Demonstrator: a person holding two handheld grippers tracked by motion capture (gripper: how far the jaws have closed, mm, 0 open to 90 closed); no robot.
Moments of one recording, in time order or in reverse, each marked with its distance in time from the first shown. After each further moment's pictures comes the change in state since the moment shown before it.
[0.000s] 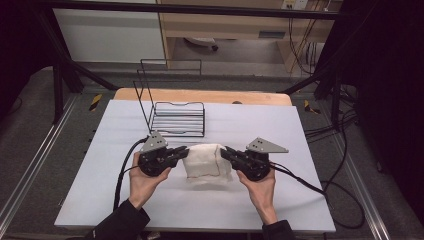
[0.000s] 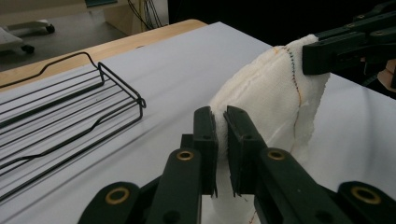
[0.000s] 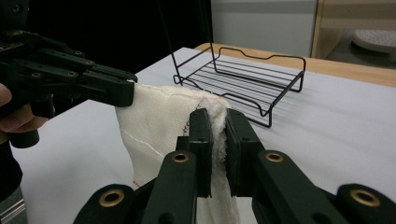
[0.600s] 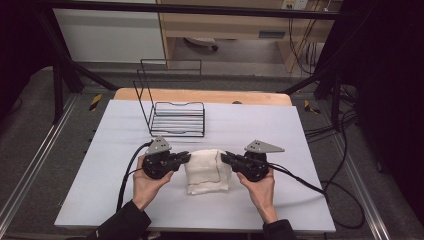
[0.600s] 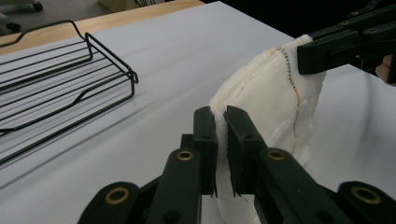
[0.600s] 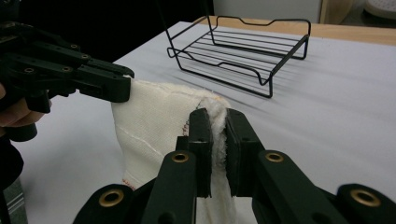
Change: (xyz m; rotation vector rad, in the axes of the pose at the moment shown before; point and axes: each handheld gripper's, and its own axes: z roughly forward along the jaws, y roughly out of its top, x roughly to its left) left arm 0.003 -0.019 0.016 0.051 -0.020 -0.039; right arm -0.014 -0.018 0.011 0.086 0.016 0.046
